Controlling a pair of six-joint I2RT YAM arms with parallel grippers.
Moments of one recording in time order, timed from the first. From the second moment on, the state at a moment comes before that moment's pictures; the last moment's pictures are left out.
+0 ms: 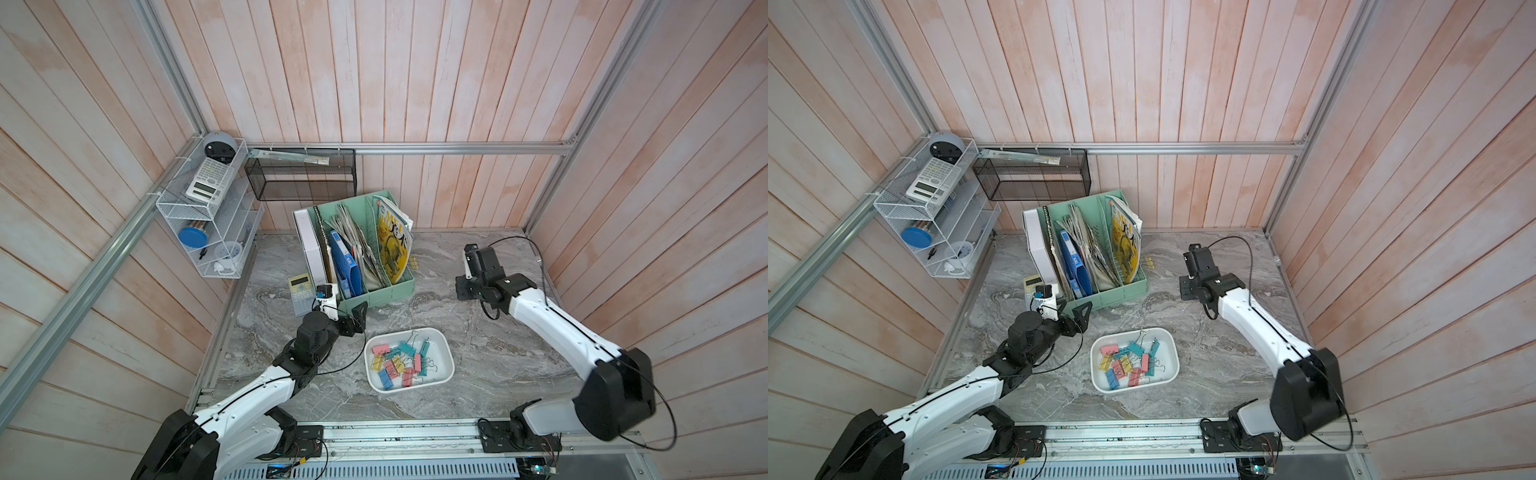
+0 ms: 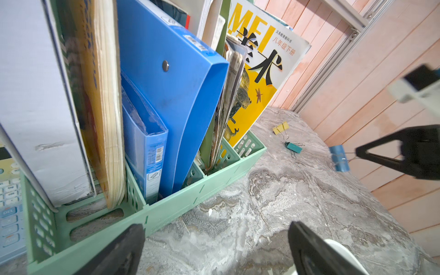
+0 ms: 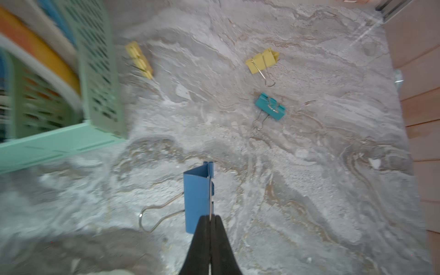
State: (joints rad) left arm -0.55 1.02 0.38 0.38 -0.09 -0.39; right arm 0.42 1.29 1.05 -0.59 0.15 0.28
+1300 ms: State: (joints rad) left arm -0.55 1.05 0.38 0.40 -0.09 -0.39; right arm 0.86 1.11 0.70 -0.55 0.21 0.70
